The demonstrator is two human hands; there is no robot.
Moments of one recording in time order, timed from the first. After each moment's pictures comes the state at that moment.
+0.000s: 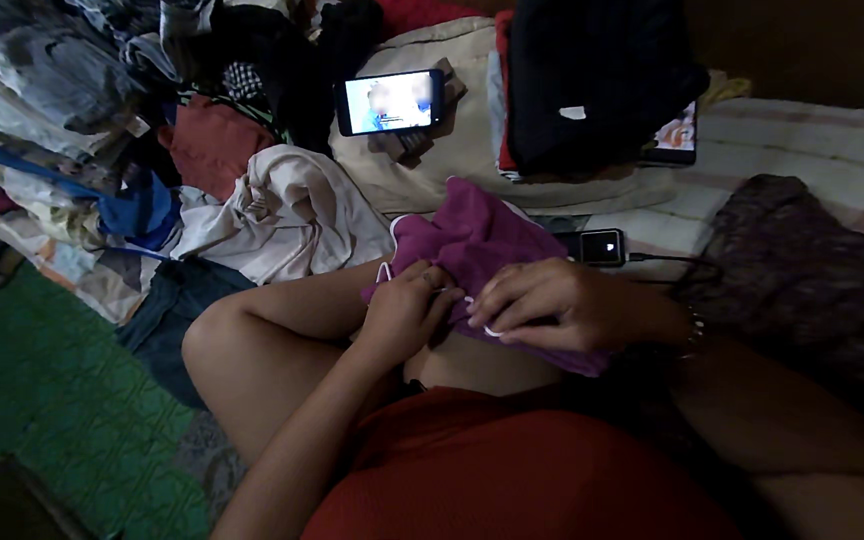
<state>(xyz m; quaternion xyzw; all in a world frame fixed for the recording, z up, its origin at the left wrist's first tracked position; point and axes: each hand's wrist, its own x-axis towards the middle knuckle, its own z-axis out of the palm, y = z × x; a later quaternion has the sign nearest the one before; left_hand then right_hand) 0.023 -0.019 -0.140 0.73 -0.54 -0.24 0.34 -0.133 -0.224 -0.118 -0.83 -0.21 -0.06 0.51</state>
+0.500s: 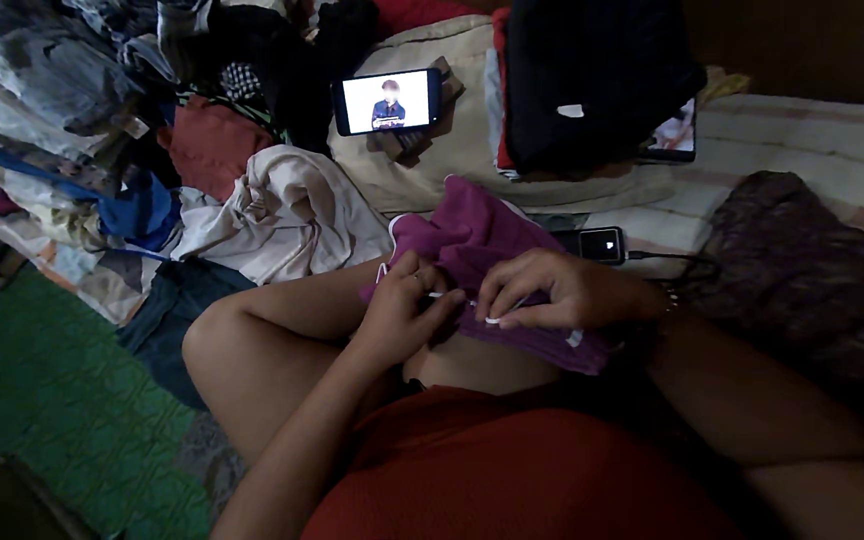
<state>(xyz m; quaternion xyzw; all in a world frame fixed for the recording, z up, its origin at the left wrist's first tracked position) 0.023 -0.016 -0.132 0.69 -0.48 -0.31 0.45 -0.127 -0.234 -0.128 -0.76 -0.16 0.03 0.63</state>
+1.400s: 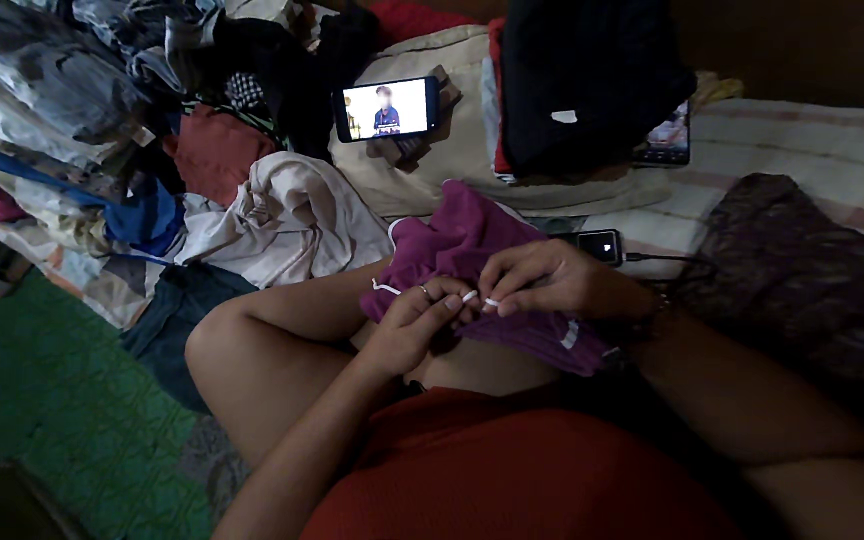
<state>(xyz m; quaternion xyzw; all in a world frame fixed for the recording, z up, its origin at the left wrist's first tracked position) 0.007 -0.016 -0.134 0.45 -0.39 -0.48 0.64 -0.127 -0.229 -0.119 -0.71 -0.08 -0.02 0.70</state>
